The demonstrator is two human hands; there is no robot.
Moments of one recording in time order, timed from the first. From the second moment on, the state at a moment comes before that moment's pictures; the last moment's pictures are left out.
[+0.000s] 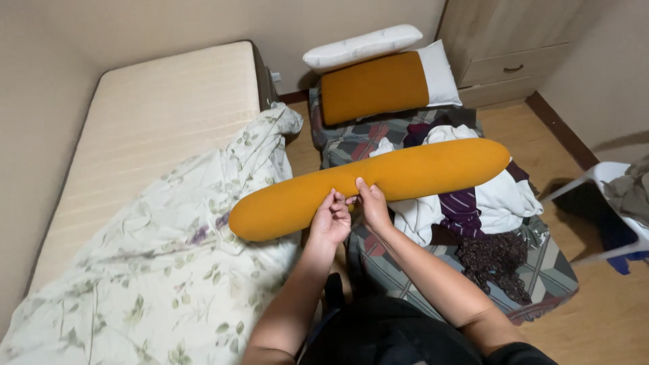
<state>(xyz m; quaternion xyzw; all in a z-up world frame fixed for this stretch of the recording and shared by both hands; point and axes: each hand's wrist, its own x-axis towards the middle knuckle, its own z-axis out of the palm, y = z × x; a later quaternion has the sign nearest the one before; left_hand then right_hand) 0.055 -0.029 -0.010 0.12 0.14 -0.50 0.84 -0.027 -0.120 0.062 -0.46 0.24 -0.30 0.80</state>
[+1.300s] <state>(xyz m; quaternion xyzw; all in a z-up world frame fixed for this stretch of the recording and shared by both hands) 0.373 -0.184 0.112 0.12 0.09 -0.57 0.81 0.301 -0.296 0.090 -0.50 0.24 -0.36 0.75</state>
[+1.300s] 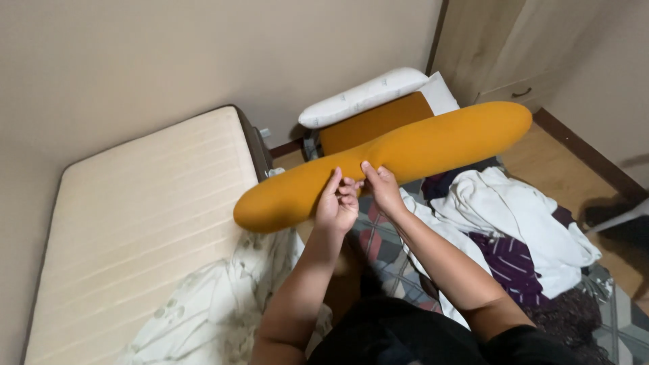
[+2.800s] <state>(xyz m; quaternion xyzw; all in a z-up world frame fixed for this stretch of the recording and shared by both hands) 0.763 -0.600 0.060 0.20 0.00 -0.56 0.80 0.701 -0.701 0.068 -0.48 0.23 -0.44 0.73</state>
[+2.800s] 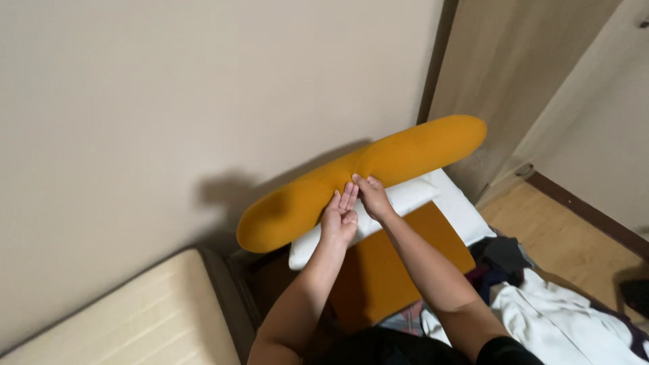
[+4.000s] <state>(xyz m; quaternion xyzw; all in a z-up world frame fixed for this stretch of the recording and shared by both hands) 0.774 -0.666 -0.175 0.31 0.15 -0.68 0.64 0.687 -0.773 -0.141 -0.59 0.55 -0.21 0.56</state>
